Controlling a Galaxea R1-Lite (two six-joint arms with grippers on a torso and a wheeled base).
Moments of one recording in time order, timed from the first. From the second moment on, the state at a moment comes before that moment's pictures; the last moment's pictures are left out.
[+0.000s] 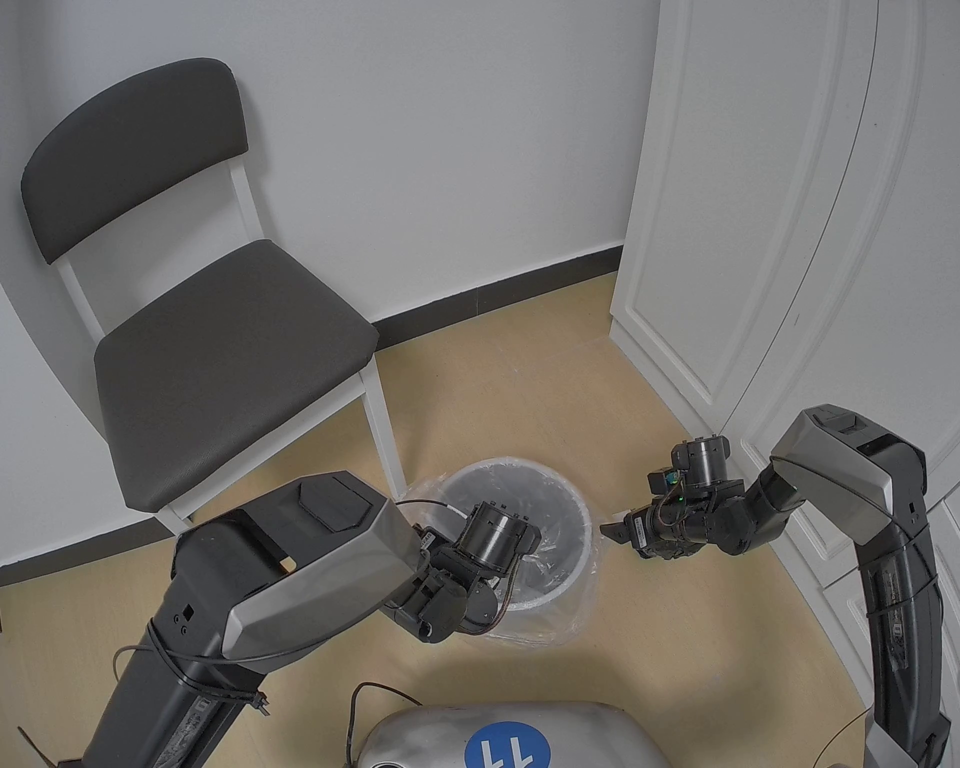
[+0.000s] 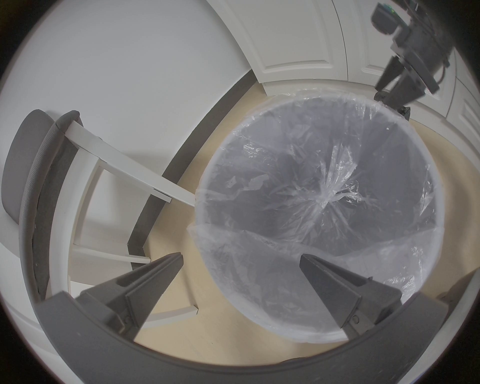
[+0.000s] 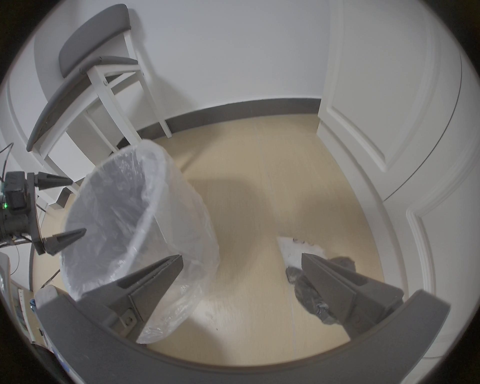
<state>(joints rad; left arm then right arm) -0.70 2.62 -1.41 -0.43 0.69 0.18 0.23 2.57 -1.31 -0.60 0.12 -0.14</state>
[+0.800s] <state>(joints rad) -0.70 2.62 -1.42 -0.43 0.69 0.18 0.26 2.68 -1.54 -0.46 0.17 0.14</state>
